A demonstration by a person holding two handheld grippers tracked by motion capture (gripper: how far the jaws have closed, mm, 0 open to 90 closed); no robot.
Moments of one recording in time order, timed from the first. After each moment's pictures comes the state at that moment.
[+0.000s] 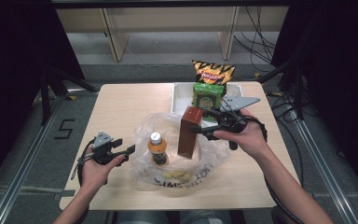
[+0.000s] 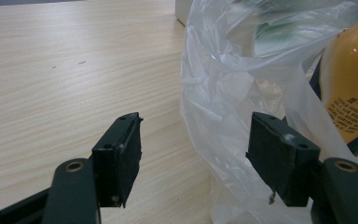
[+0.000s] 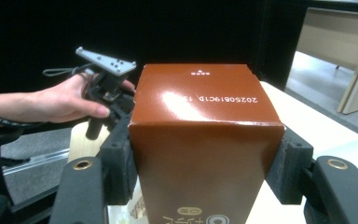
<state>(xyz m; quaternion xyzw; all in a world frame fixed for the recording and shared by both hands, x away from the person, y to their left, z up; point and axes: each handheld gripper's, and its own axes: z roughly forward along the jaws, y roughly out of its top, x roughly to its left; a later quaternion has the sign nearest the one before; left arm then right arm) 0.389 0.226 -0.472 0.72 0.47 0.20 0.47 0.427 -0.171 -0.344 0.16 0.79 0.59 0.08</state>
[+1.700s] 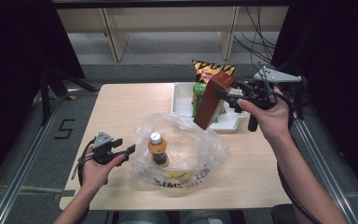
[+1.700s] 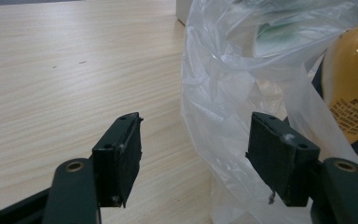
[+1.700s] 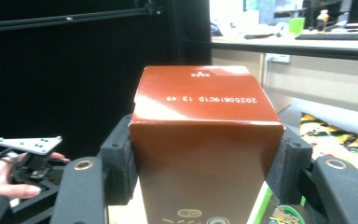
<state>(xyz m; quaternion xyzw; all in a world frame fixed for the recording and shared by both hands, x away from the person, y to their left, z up) 0.390 0.226 -0.473 0.72 0.47 0.20 0.47 0.437 -0.224 -0.281 0.29 0.71 0.62 0.17</state>
